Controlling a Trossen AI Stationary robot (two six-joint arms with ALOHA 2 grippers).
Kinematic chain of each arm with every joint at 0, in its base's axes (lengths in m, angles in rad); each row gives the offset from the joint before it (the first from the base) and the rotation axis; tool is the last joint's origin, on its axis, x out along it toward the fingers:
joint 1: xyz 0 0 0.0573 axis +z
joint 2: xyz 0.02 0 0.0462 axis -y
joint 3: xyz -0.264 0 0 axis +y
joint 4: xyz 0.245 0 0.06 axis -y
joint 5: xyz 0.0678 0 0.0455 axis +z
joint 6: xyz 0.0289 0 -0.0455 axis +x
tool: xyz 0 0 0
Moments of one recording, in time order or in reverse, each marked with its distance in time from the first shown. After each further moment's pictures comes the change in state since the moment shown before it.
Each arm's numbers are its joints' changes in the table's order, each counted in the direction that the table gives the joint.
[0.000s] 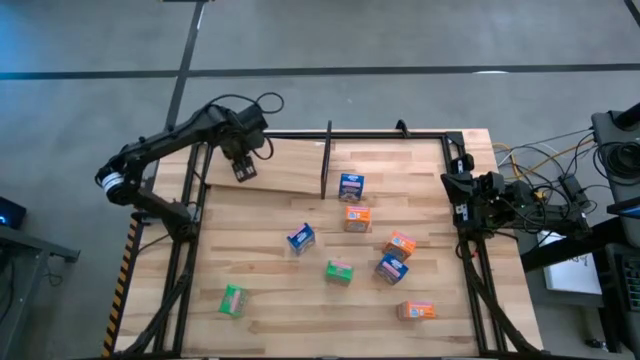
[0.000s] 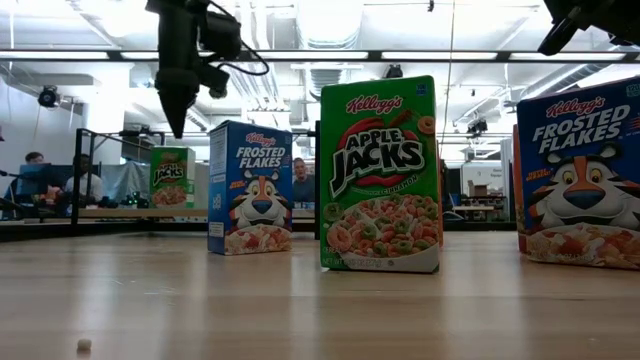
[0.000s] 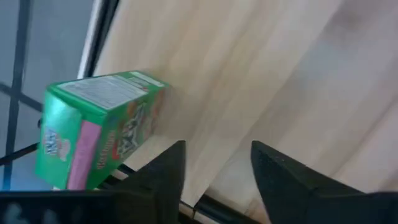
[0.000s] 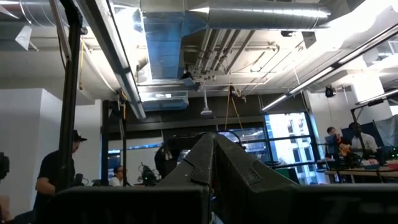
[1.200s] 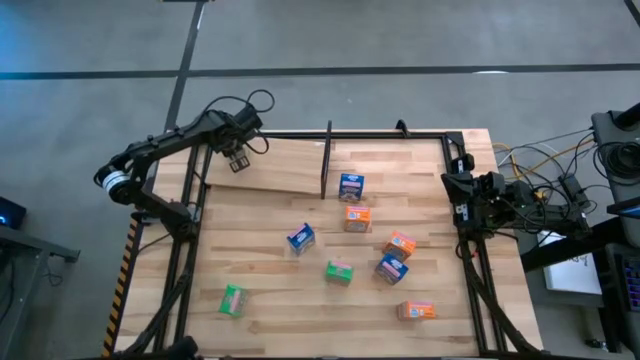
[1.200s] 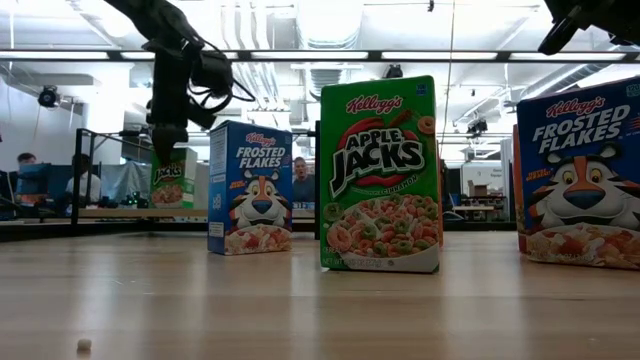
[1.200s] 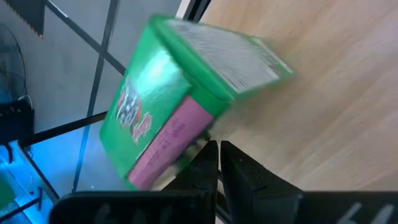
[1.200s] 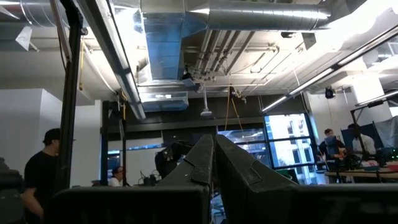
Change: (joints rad) left arm 0.136 -0.009 0.199 0.248 0.326 0.036; right arm 0.000 0.000 0.000 0.004 0.000 -0.004
